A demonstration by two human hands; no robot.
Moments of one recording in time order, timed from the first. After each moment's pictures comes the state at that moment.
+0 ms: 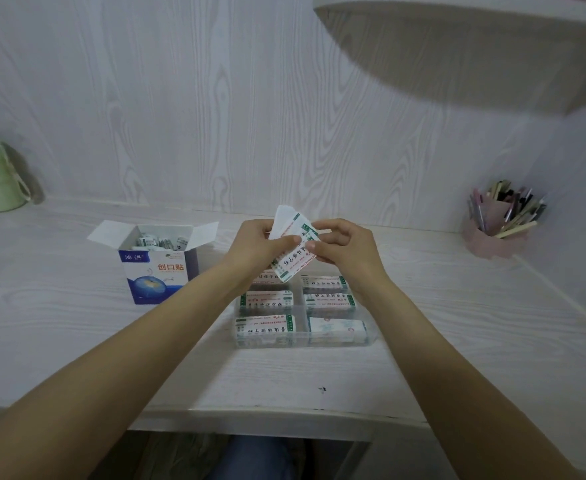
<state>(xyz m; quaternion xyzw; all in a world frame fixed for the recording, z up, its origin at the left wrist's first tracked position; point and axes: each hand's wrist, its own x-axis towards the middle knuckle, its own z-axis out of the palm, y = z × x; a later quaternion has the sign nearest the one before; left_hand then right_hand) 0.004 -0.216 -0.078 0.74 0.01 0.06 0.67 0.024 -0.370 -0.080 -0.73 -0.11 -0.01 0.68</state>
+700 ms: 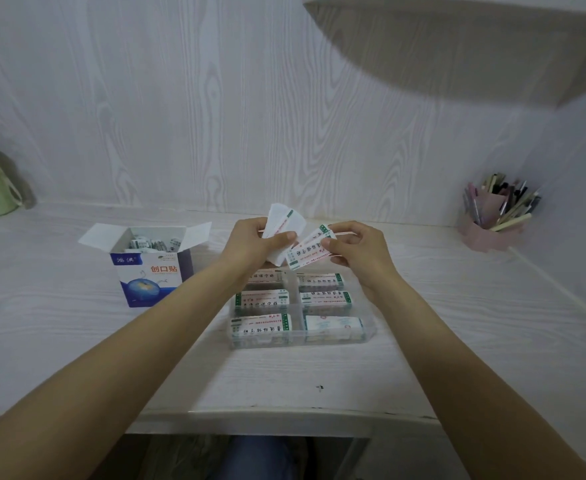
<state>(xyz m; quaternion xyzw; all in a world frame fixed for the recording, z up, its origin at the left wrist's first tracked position) 0.010 -0.220 -0.078 0.72 0.04 0.06 0.69 0.037 -0.391 -0.088 -0.73 -0.05 -0.02 0.68</state>
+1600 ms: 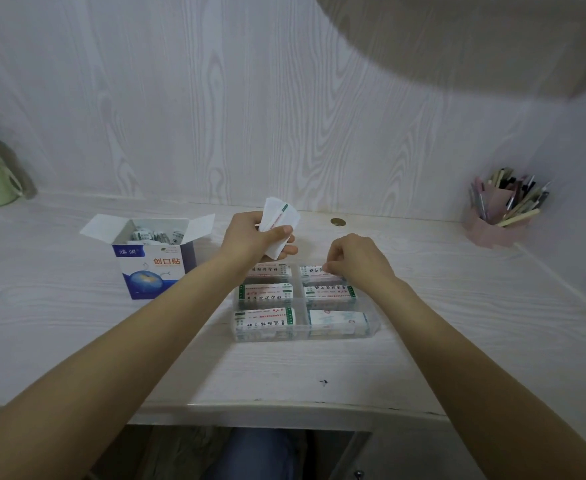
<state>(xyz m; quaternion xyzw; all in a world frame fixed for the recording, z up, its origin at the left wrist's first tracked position) 0.011 -0.212 -0.083 0.71 0.04 0.05 0.70 0.050 -0.389 -0.100 -0.98 -0.10 -0.02 0.19</state>
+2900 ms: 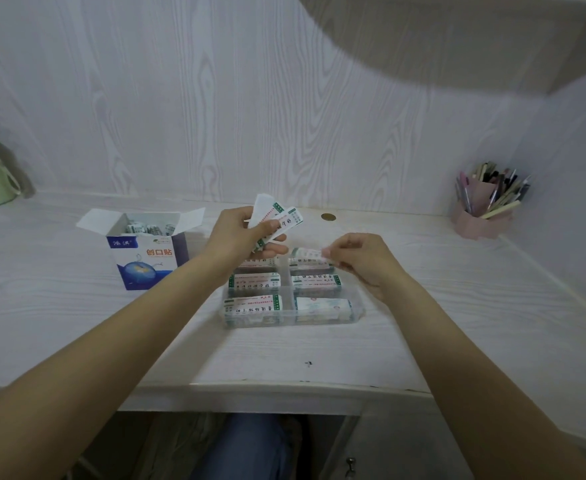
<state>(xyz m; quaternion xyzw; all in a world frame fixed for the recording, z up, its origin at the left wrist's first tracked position) -0.011 -0.219 -0.079 0.72 0.03 0.06 0.70 0.017 -0.417 -0.096 -0.75 -0.05 0.06 0.66</state>
